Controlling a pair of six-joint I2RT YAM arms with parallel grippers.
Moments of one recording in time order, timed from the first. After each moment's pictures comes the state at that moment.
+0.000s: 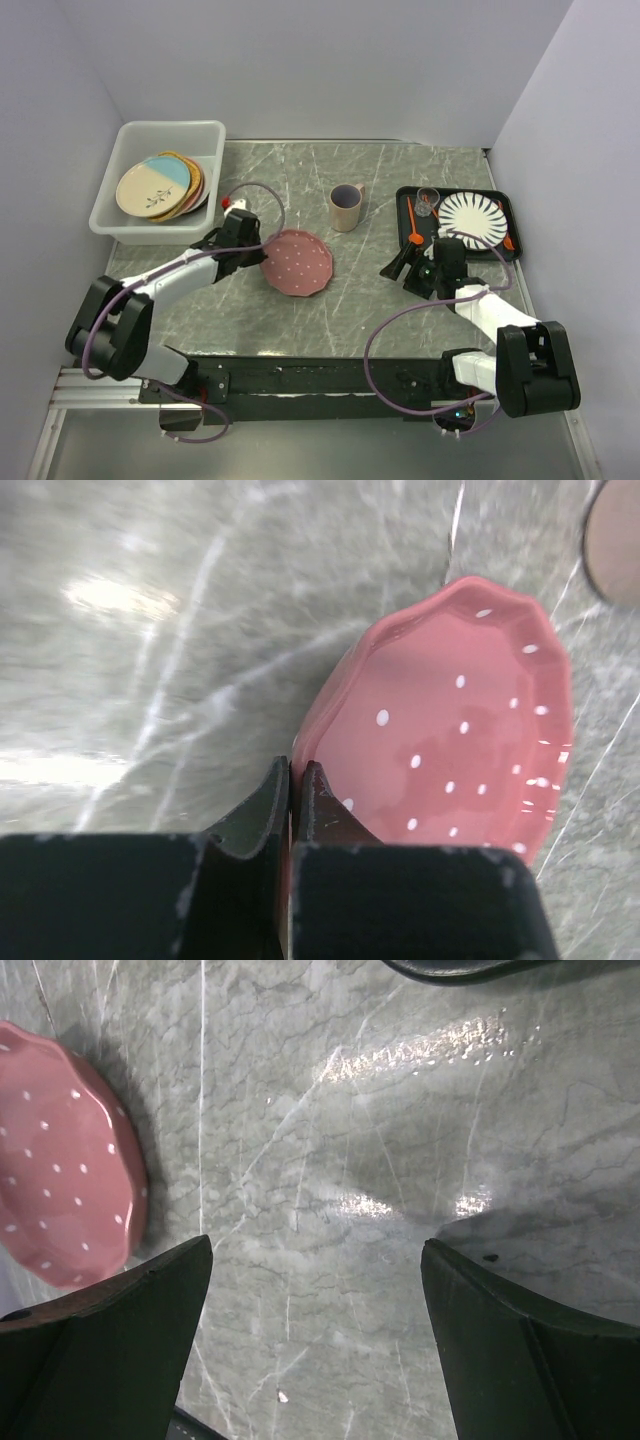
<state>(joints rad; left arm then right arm) -0.48 1.43 0.78 -0.15 -0.16 -0.67 0.10 1.18 0.40 -0.03 -0.33 0.65</state>
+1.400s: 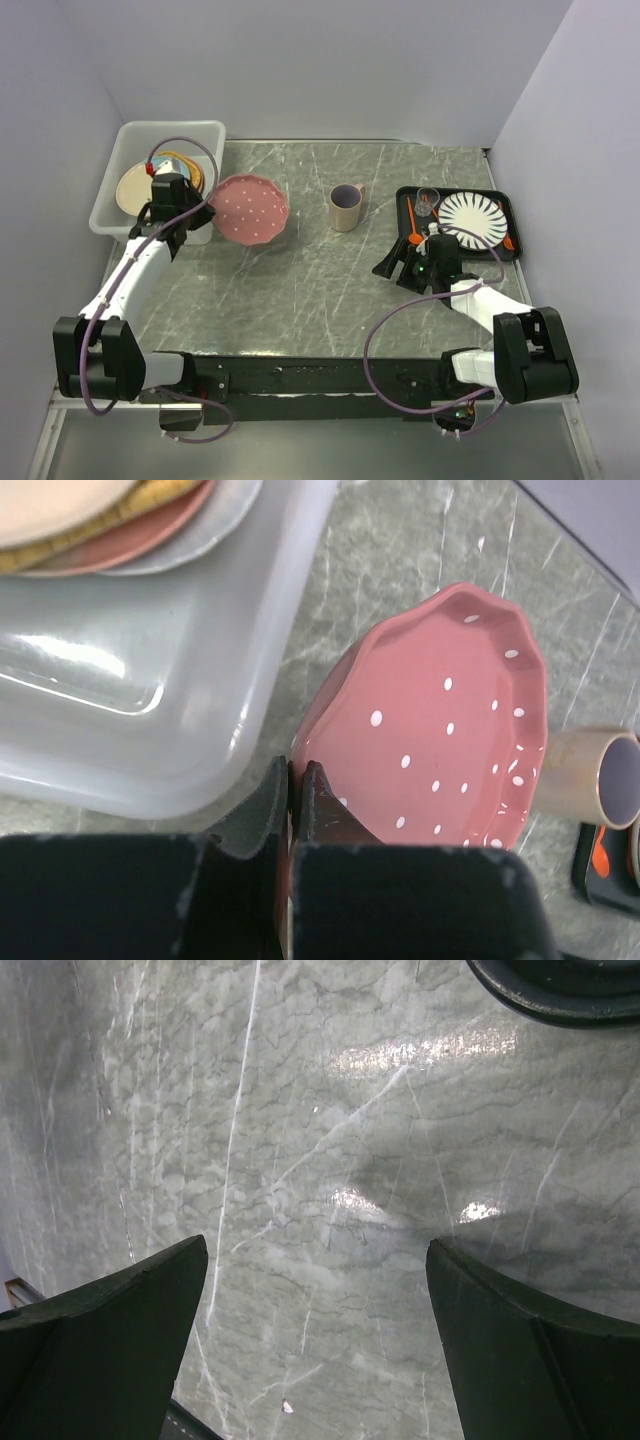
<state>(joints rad) -0.07 1.27 0.96 -0.25 -0.02 -0.62 0.14 1.25 0.42 0.05 -0.38 0.61</state>
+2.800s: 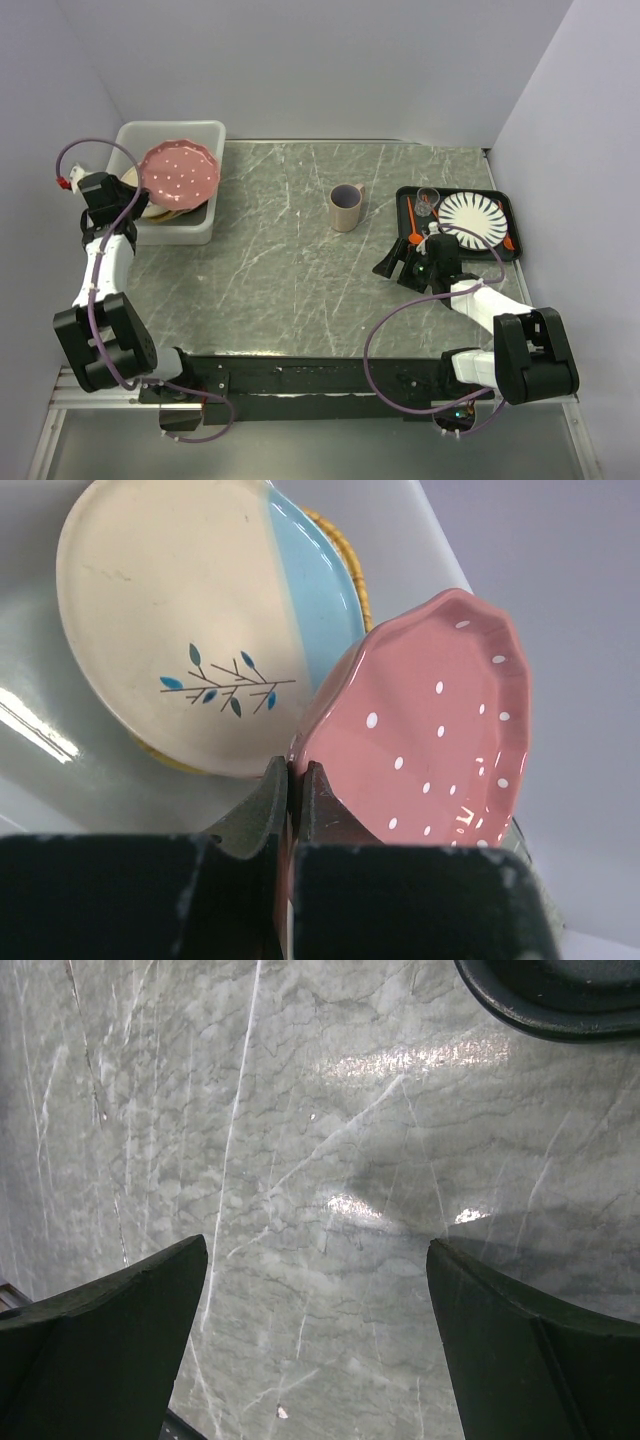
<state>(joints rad) 0.37 1.34 0.97 0.00 0.09 -0.81 0.14 1.25 0.42 0.06 -0.36 0.60</state>
